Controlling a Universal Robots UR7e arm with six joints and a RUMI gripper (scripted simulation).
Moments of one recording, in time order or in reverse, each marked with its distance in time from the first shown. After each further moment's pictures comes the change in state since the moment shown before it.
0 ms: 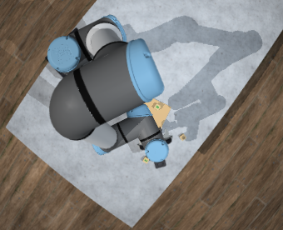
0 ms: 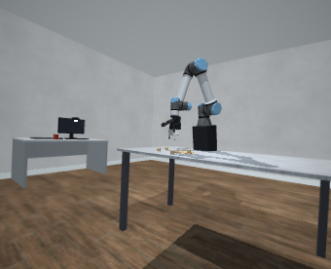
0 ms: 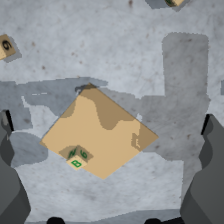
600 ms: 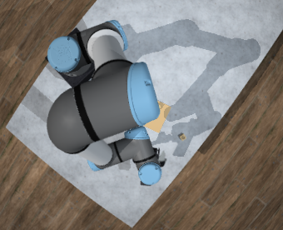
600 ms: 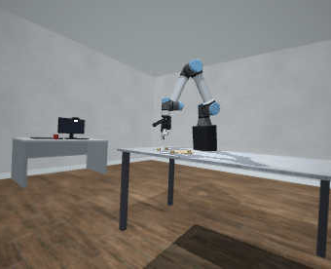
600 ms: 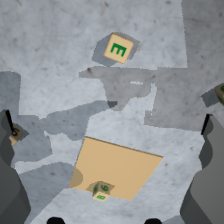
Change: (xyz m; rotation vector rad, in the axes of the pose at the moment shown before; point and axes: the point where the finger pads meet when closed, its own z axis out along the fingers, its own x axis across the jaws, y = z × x) arm 0.046 -0.069 0.002 0.002 0.000 0.373
